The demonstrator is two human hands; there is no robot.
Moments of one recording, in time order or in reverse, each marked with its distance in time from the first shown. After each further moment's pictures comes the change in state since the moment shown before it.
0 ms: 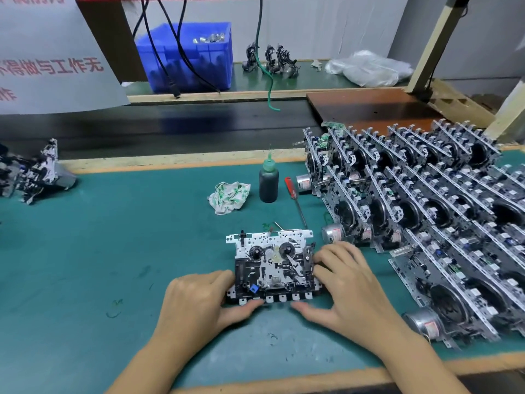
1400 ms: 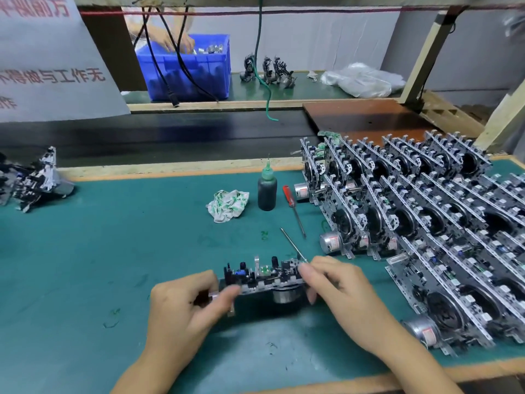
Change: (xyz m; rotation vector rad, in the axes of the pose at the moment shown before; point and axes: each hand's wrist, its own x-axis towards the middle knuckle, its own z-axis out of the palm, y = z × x) left_hand 0.009 0.009 -0.029 -0.459 0.039 -0.338; right_hand 0.019 -0.022 -0.028 0.783 -0.132 0.409
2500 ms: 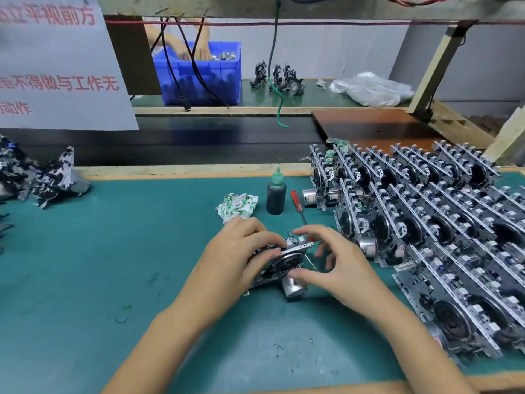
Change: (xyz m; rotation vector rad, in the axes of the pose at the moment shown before) left_hand 0.051 0.027 0.007 0.099 -0.246 0.210; right_hand 0.035 0.005 -0.006 -0.056 -0.017 0.010
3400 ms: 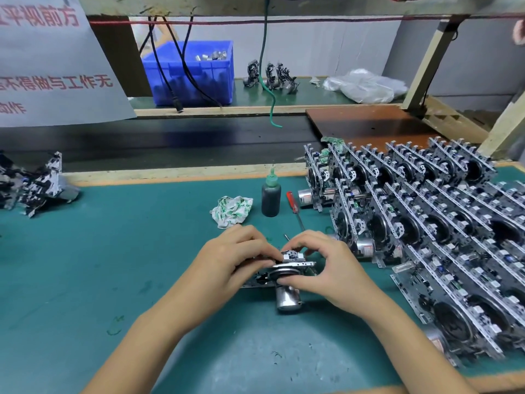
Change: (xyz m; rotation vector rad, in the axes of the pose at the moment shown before) left_hand 0.003 -0.012 -0.005 -0.167 -0.107 0.069; right_hand 0.008 -0.007 0.002 0.055 -0.046 -0.112
